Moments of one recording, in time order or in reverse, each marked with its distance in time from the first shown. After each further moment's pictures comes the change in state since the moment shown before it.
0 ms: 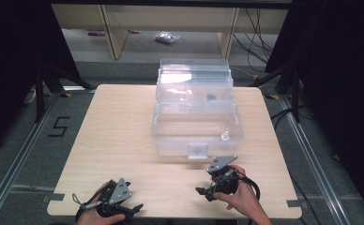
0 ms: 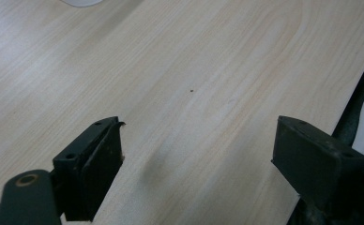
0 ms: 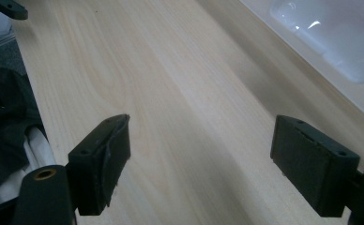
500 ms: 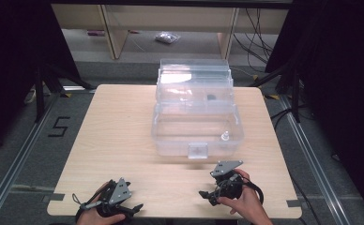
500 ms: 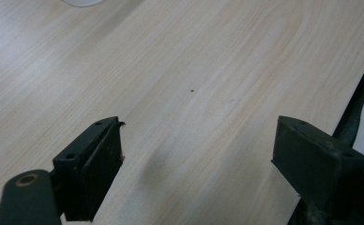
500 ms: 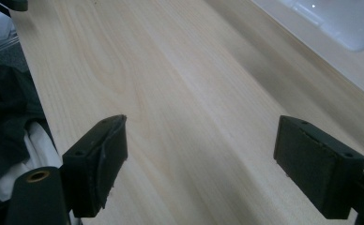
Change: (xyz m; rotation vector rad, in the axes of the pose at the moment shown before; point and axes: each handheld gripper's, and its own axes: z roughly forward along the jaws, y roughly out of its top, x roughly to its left) left arm 0.000 0.000 0.001 0.003 -0.002 -0.011; right arm 0.002 -0.018 -0.005 -0.015 0.002 0.028
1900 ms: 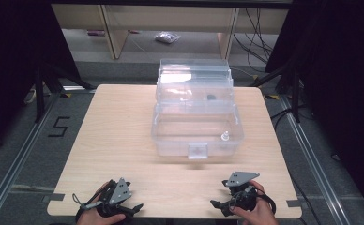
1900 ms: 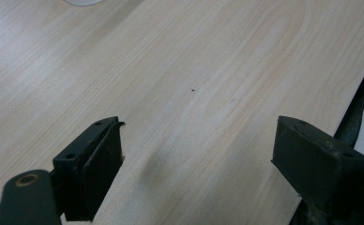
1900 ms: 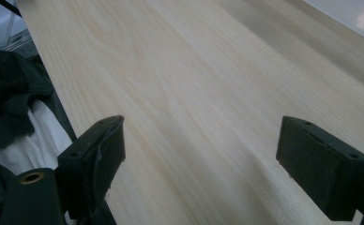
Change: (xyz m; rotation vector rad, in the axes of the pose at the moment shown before) left arm 0.000 0.000 0.001 0.004 0.007 -0.001; right arm 0.000 -0.043 -0.017 -0.033 -0.006 0.042
